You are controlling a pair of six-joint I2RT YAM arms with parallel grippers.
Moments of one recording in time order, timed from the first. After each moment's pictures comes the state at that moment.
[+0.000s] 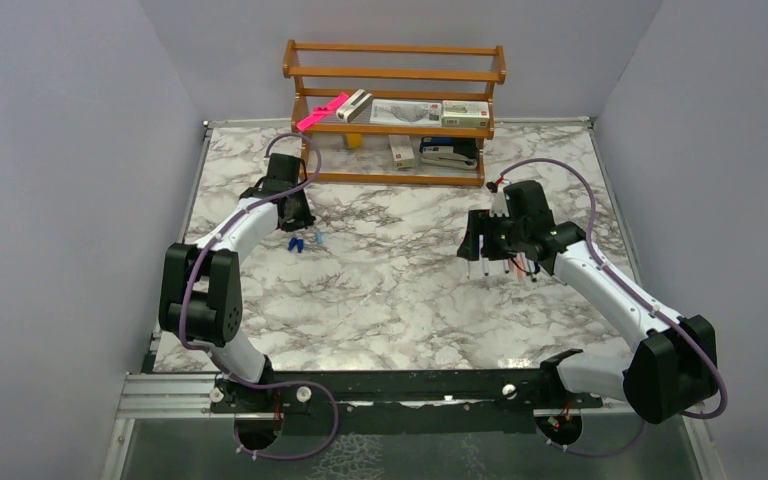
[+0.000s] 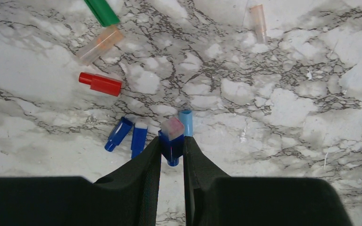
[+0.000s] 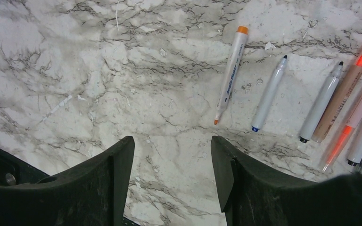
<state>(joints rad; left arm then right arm) -0.18 1.63 1.11 -0.44 -0.03 -0.45 0.37 1.23 0.89 -0.51 -0.20 0.30</state>
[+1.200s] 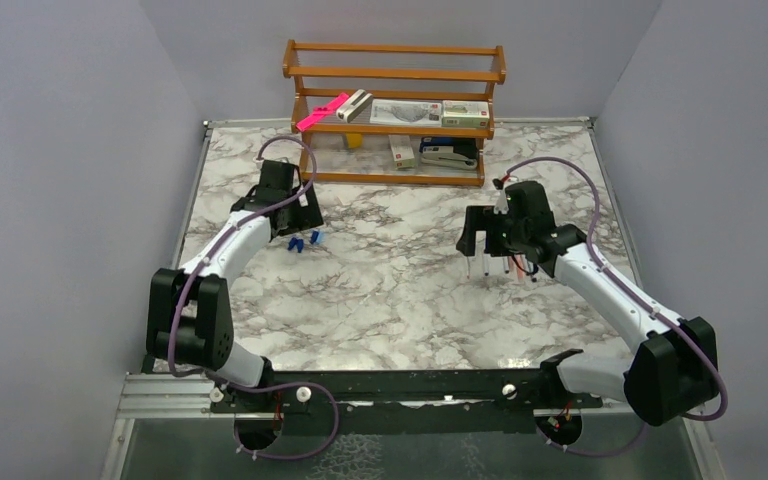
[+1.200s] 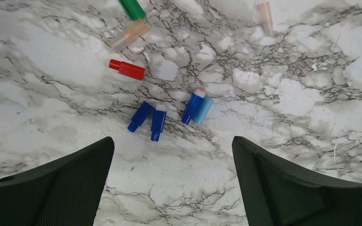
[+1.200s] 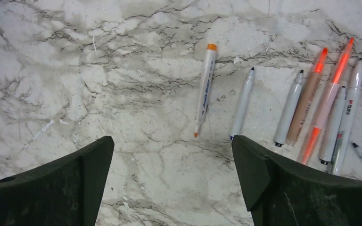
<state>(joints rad) -0.17 1.53 1.04 -0.46 -0.09 -0.42 0.37 1.23 0.88 -0.48 -0.11 0.32</state>
